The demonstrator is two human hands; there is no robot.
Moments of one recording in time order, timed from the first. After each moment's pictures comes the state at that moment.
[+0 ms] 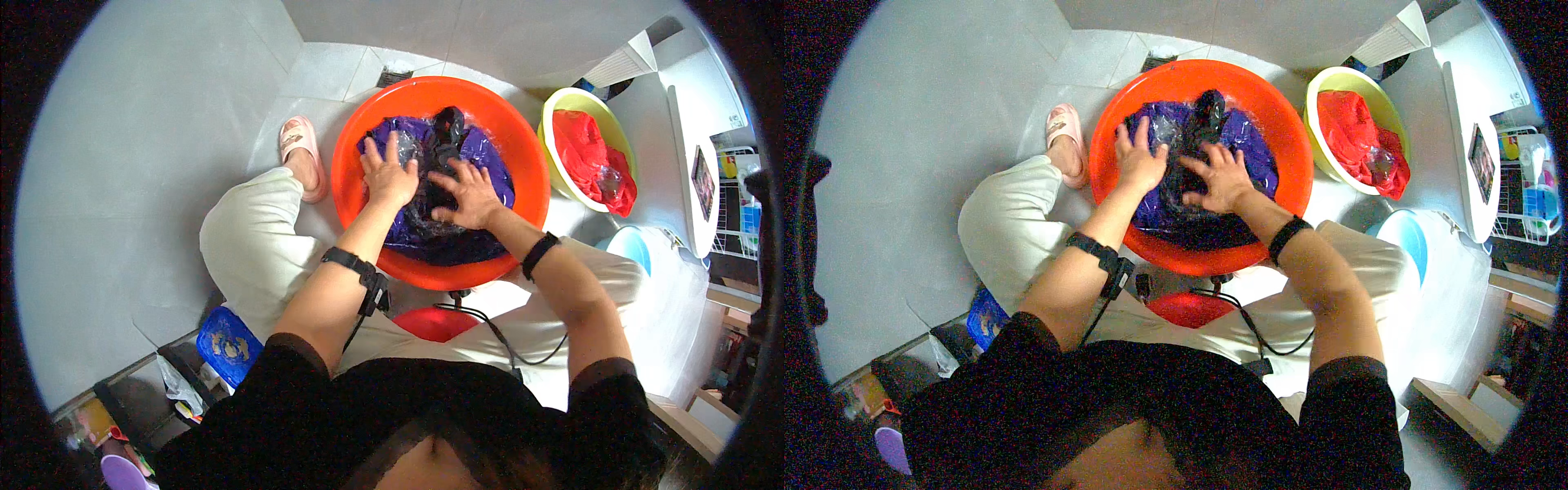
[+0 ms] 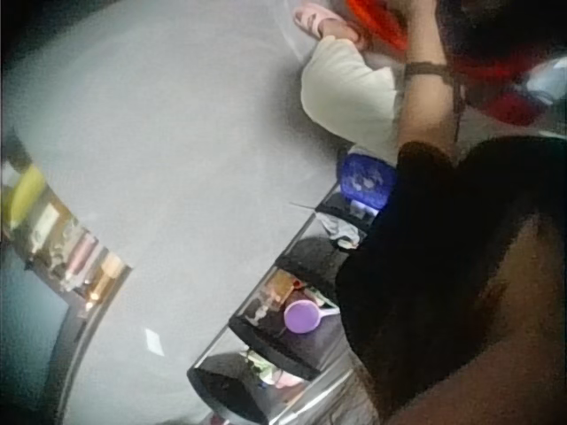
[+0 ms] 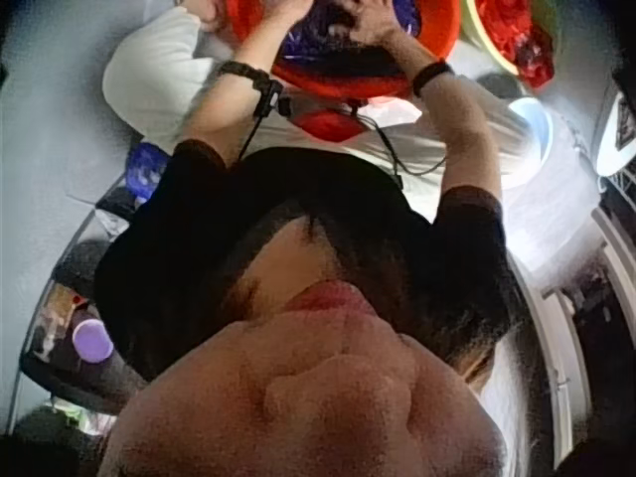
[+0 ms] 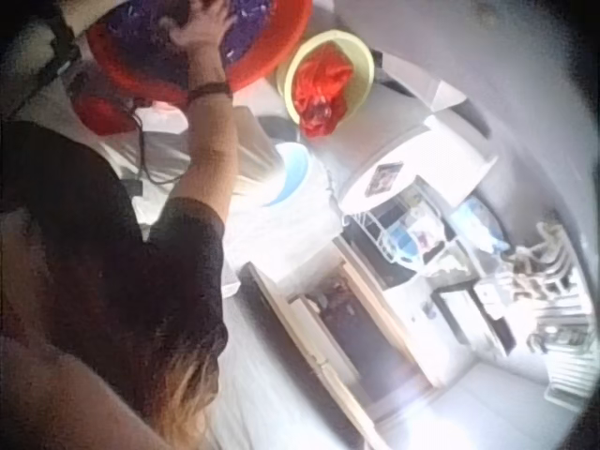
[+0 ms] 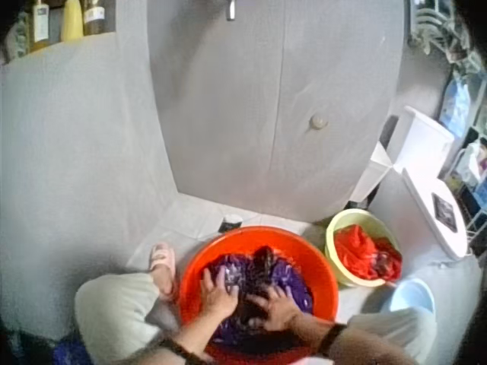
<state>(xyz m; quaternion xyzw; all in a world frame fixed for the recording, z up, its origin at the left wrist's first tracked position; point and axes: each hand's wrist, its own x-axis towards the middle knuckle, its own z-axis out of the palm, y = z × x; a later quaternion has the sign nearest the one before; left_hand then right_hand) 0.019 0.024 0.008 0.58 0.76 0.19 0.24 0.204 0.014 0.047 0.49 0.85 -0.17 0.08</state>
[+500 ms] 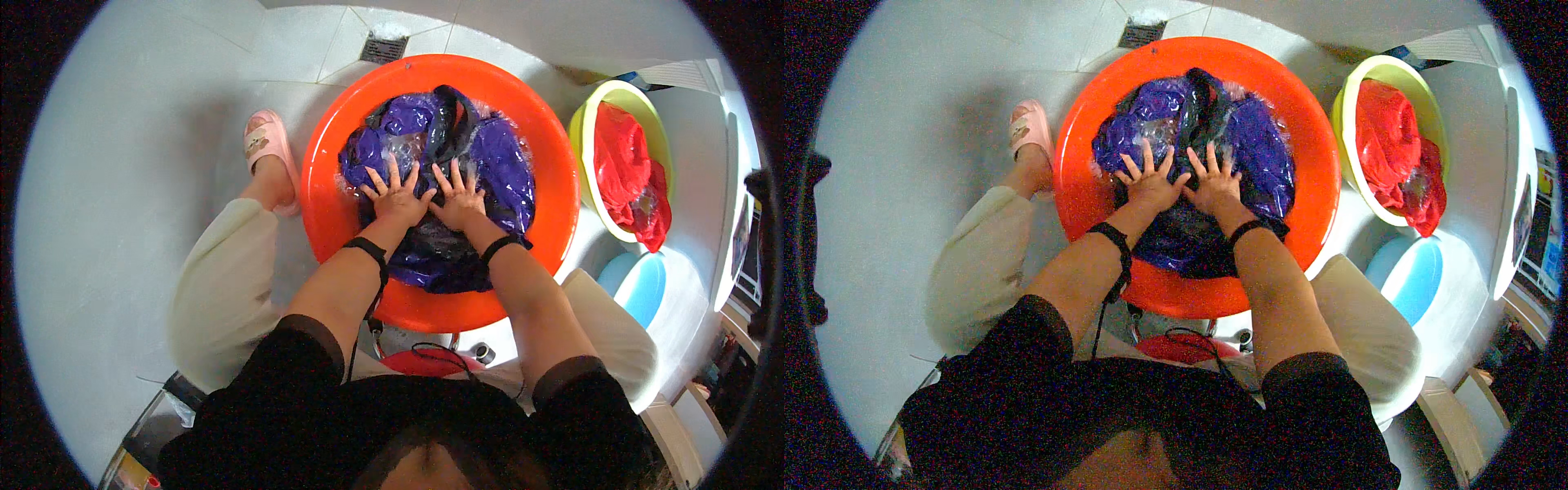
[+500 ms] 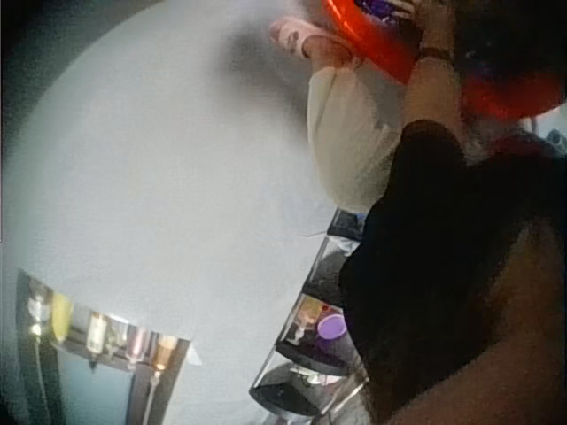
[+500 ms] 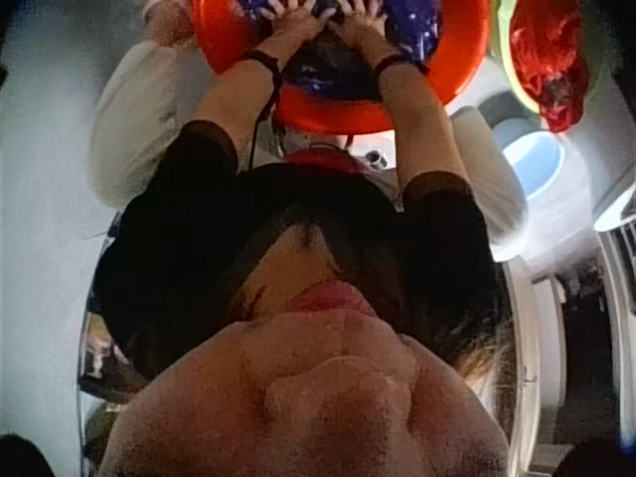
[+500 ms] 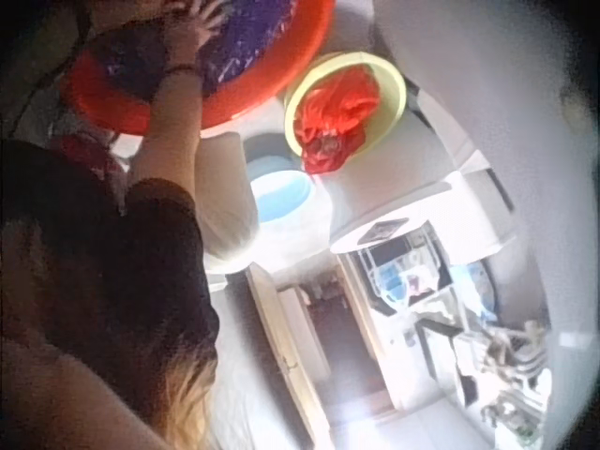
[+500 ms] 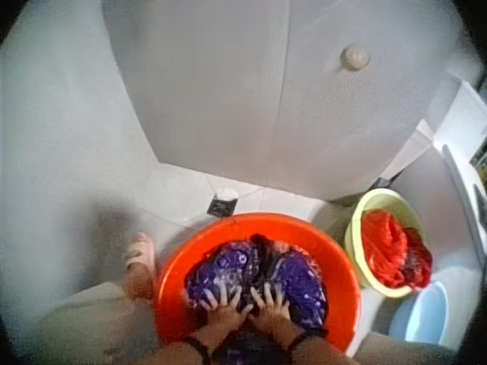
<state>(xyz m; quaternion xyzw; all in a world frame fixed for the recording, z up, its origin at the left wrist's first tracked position) 0.046 0.056 -0.128 0.62 0.71 -0.12 0.31 0.188 0.074 -0.110 0.59 0.70 -0.30 0.25</state>
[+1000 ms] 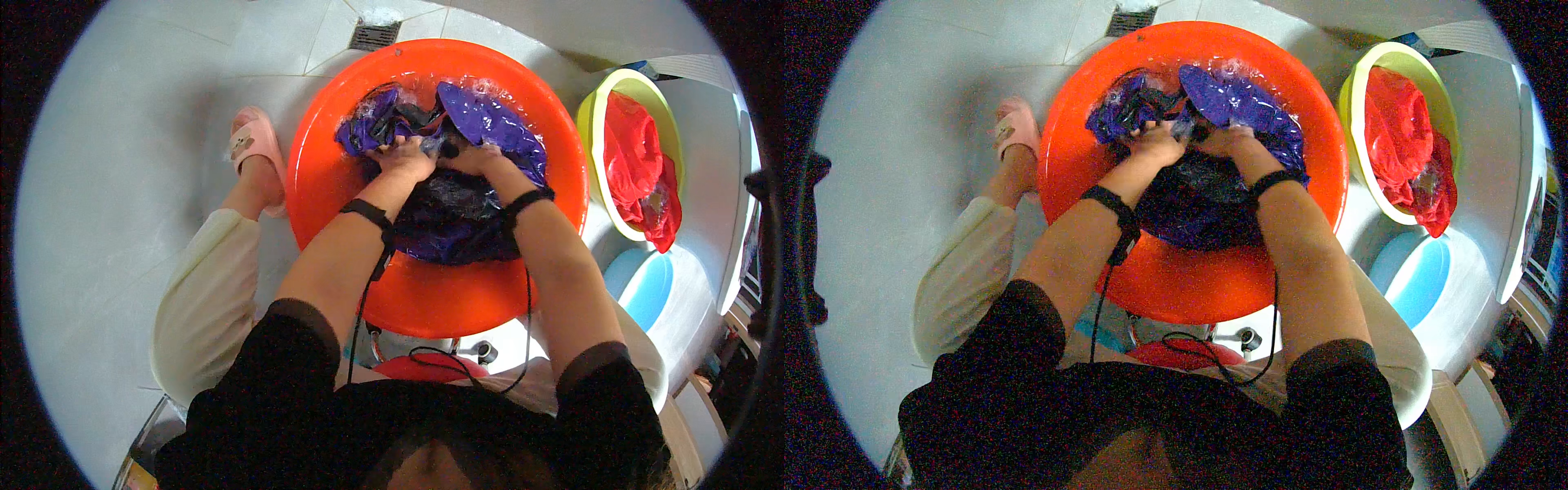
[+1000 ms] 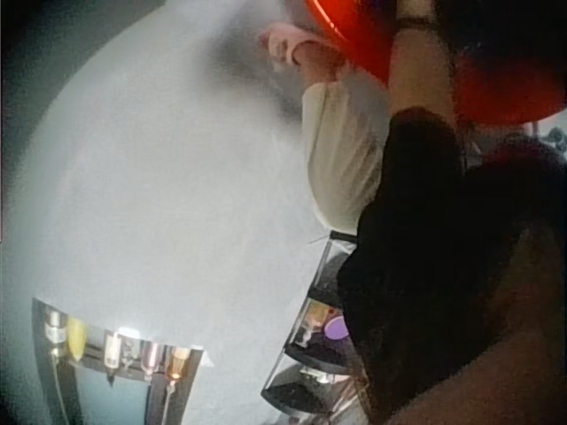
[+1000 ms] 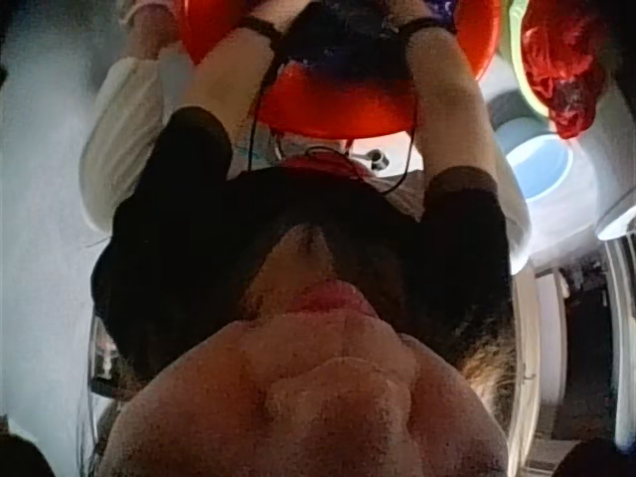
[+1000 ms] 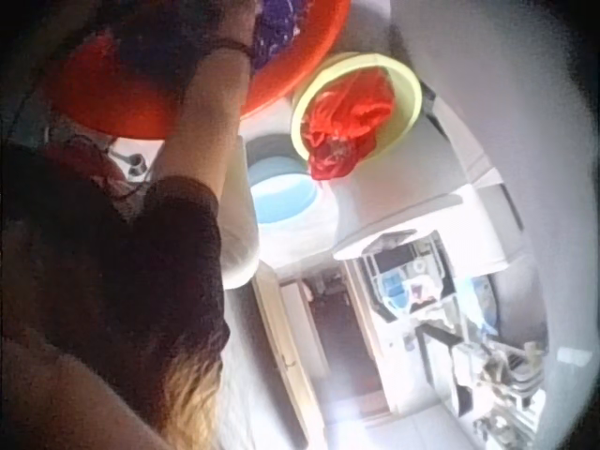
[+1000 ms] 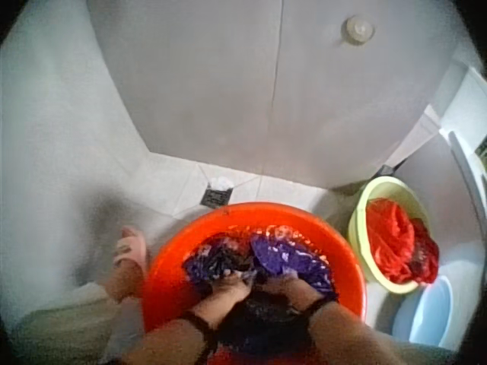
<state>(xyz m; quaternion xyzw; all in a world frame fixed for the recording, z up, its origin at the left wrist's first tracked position) 0.064 0.139 -0.119 0.60 0.71 -0.17 0.33 0.215 0.172 -0.117 0.55 0.71 -0.32 0.29</state>
